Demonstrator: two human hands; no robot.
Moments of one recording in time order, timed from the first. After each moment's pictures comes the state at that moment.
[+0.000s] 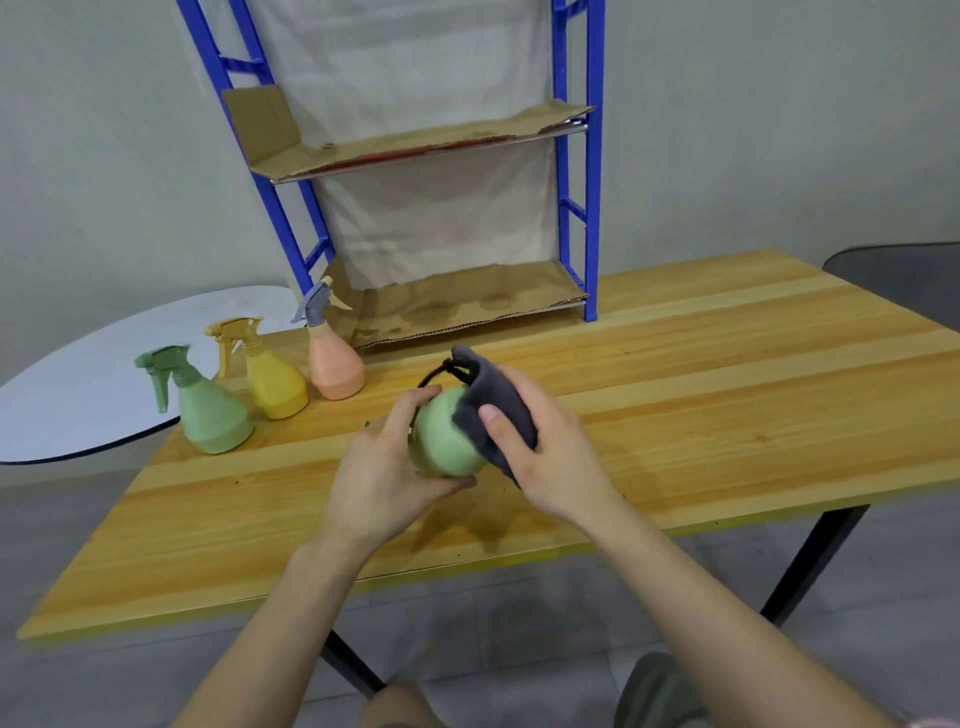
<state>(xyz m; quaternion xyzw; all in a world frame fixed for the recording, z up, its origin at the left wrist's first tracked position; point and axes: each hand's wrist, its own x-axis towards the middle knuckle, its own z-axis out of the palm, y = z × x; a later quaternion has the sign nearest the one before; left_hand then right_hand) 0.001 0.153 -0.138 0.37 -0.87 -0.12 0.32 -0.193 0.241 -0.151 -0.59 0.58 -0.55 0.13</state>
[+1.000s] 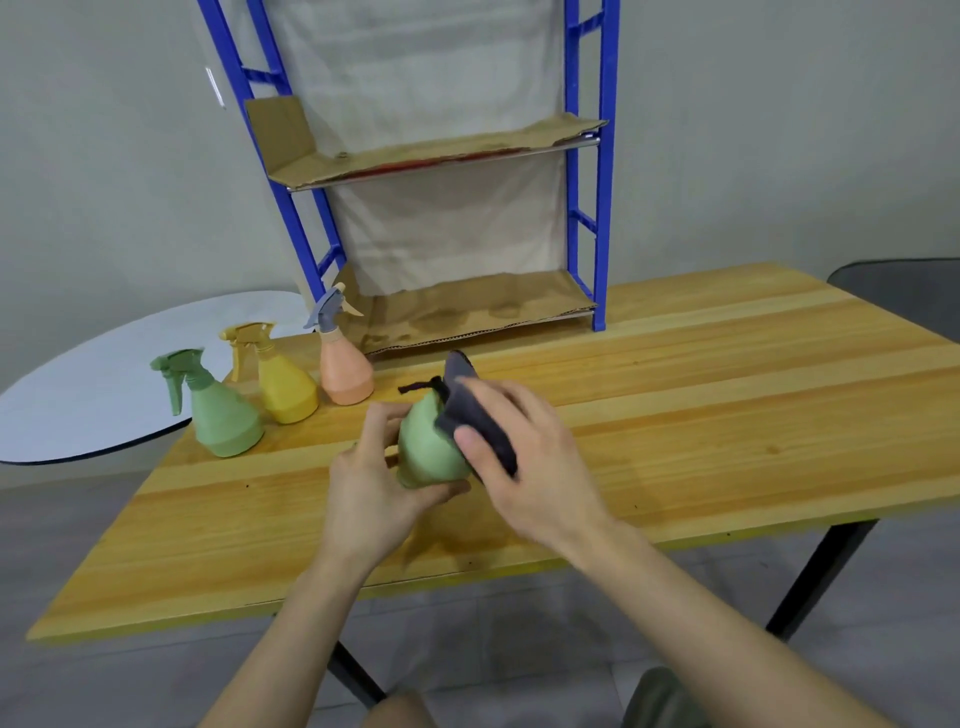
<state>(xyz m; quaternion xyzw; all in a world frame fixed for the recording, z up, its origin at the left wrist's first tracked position) 0.019 0.158 -0.146 0.39 -0.80 -0.22 0.41 -0.163 0.244 -0.136 -0.64 0.60 -0.47 -0.02</state>
